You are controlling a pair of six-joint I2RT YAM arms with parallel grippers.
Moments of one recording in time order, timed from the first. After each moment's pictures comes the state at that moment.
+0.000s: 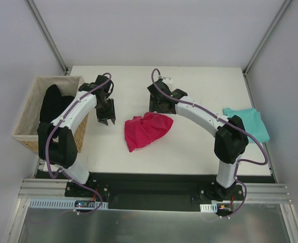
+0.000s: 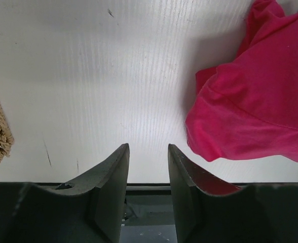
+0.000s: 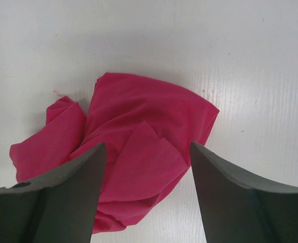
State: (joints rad) left arm -0.25 1.62 1.36 -1.08 0.06 -0.42; right arm 0.77 1.86 1.61 -0.74 0.40 0.67
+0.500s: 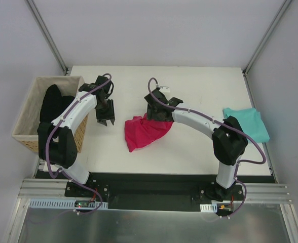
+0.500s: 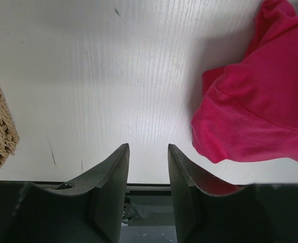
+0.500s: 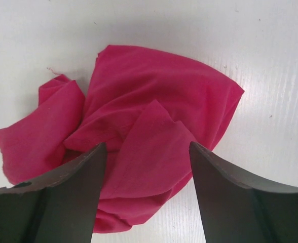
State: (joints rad) left arm -0.25 1.62 1.35 -1.08 0.04 -0.41; right arm 0.82 1.86 1.49 -0.65 0.39 0.73
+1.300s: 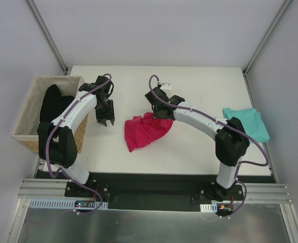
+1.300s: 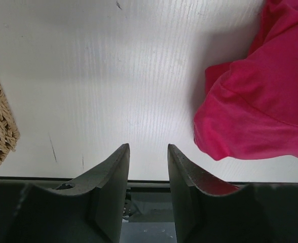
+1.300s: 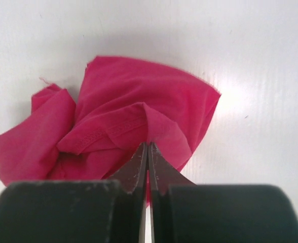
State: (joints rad) left arm -0.25 1.62 1.35 -1.10 0.04 -0.41; right arm 0.82 1.83 1.48 -0.68 0.44 0.74
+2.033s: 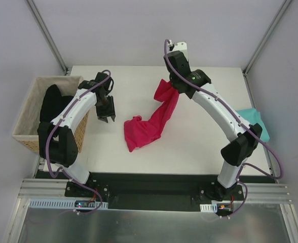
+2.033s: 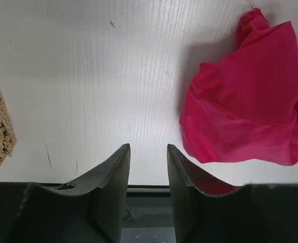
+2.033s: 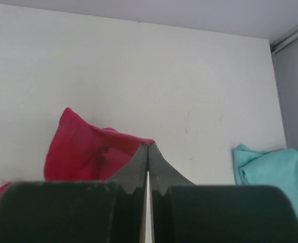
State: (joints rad) left arm -0.25 1.63 1.41 -1.10 0.04 -0.43; right arm 0.68 1.79 1.95 -0.78 0.71 0.18
